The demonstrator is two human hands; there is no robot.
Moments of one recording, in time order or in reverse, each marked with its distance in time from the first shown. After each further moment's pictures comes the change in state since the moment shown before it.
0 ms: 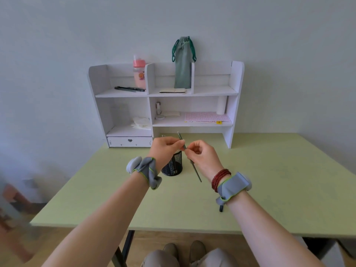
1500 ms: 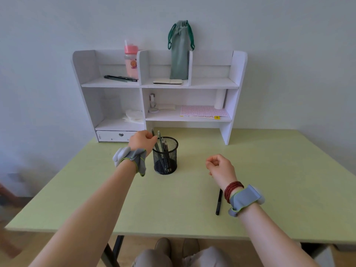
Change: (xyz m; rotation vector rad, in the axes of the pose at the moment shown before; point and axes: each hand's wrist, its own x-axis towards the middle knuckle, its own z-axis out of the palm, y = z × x) left_hand 0.063 -0.061 -0.026 0.492 0.185 -0.168; right_hand 0.011 0.083 -0.037 -0.239 0.166 0.266
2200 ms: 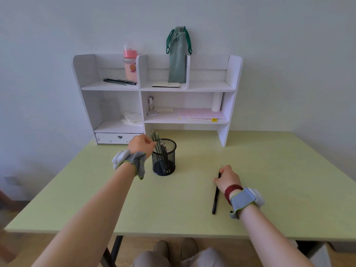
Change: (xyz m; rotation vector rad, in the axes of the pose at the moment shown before) left_hand 0.001 -0.007 0.003 0.105 -0.034 -0.006; right_hand -0.006 0.017 -0.015 -0.442 -0.026 0.241
